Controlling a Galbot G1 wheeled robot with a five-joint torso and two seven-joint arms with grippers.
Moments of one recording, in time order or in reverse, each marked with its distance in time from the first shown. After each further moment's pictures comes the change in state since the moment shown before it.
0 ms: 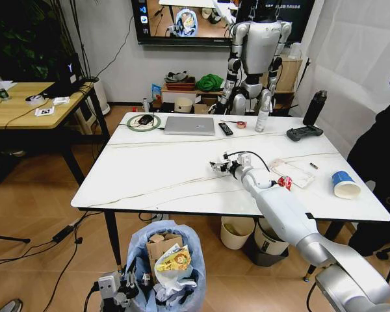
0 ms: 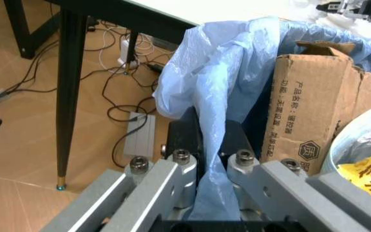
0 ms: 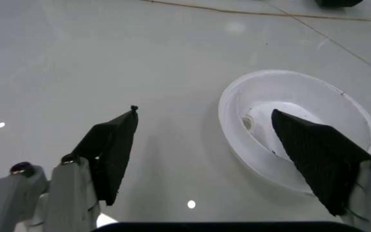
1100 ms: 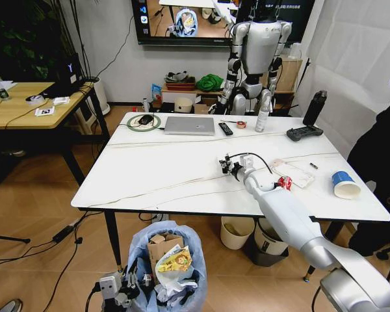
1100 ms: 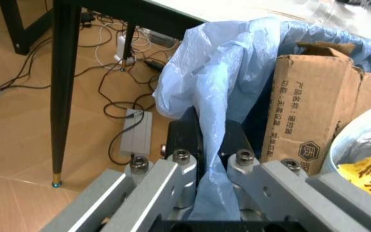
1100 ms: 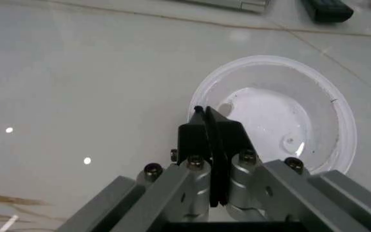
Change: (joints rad) left arm -0.006 0.008 0.015 0.015 -0.003 -0.002 0.000; right arm -0.070 -0.074 0.009 0.176 0.051 -0.024 0.017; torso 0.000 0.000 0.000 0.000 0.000
